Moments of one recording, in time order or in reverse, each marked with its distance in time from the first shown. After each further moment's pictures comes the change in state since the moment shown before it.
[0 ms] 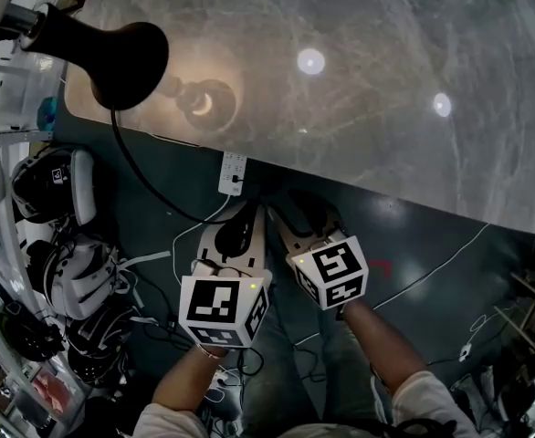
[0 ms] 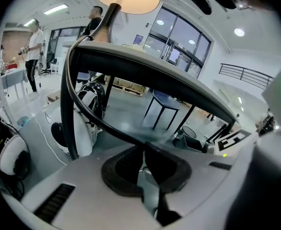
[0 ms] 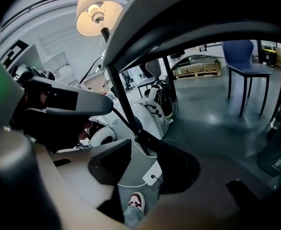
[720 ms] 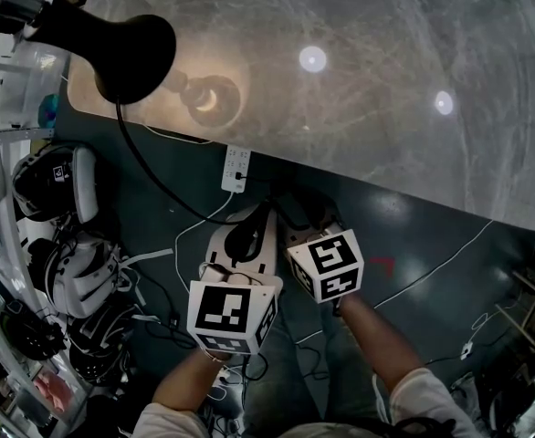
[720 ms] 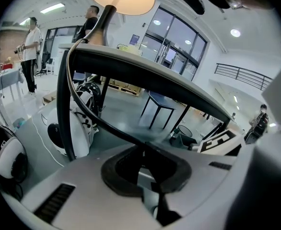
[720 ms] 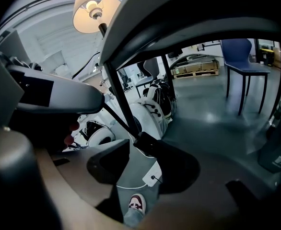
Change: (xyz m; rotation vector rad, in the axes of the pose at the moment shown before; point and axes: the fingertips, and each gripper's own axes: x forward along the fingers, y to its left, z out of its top) left arm -0.007 -0.012 -0.001 0.024 0.004 -0.043; right arm 0.015 0.004 0.000 0.019 0.006 -0.026
